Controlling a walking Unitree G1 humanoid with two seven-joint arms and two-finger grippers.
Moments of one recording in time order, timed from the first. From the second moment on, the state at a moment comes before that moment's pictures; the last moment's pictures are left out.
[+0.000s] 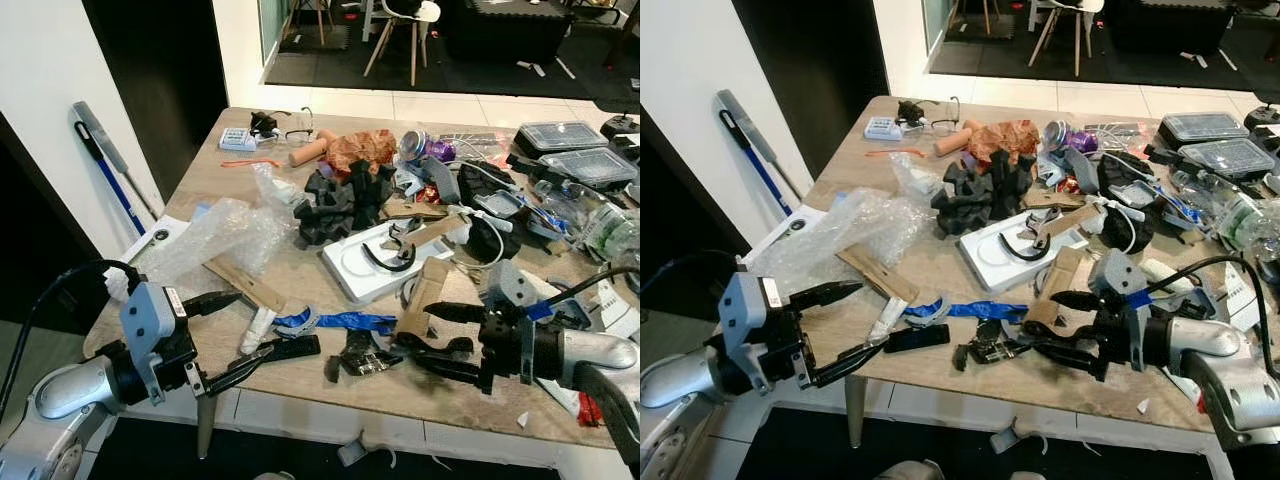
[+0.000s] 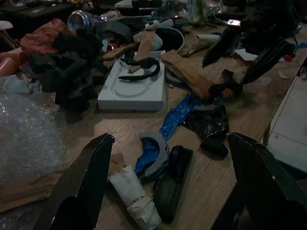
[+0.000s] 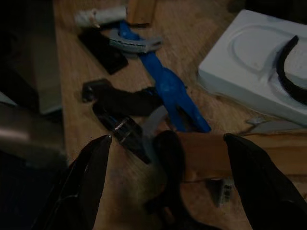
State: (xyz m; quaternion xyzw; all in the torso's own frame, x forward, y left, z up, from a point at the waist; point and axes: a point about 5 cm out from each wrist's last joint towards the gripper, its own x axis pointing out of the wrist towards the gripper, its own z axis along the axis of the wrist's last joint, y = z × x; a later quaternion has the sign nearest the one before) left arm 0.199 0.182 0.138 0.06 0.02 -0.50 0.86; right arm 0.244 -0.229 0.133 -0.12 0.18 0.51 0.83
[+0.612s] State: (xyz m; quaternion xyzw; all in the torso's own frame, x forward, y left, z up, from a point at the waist) left arm 0.195 0.179 0.130 0.05 0.04 -0.52 0.85; right arm 0.248 -0.230 0.122 -0.13 0.21 0.54 0.81
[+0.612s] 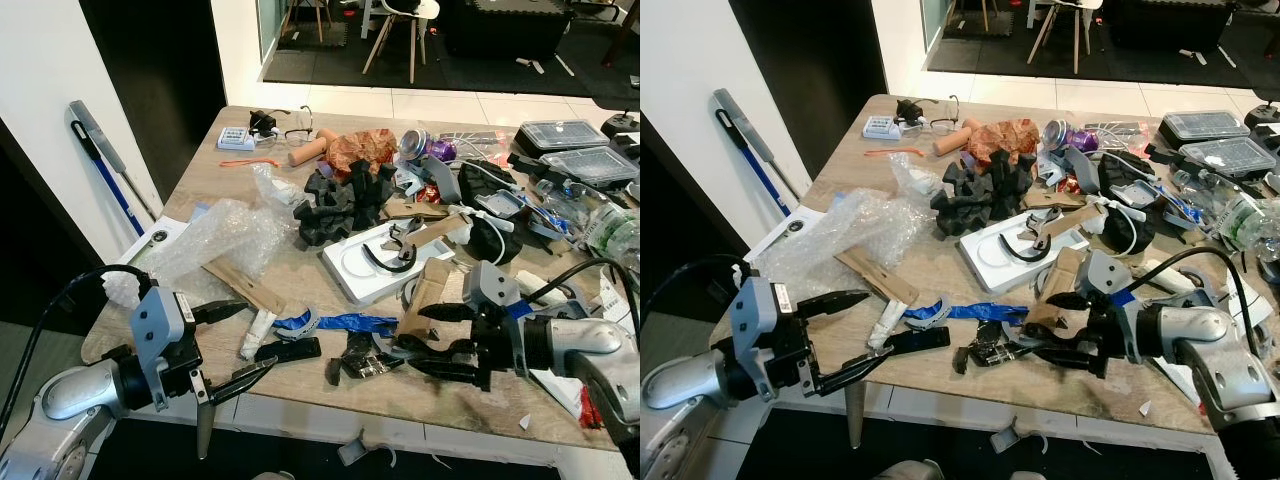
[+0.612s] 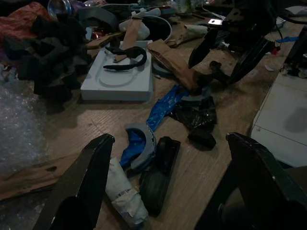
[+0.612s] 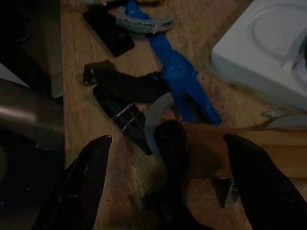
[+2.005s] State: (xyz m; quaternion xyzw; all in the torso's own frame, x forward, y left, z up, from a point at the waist) left arm 0.192 0.163 0.149 0.05 0.04 -0.53 0.84; right arm 0.253 -0.239 0.108 -0.18 0.23 0.51 0.81
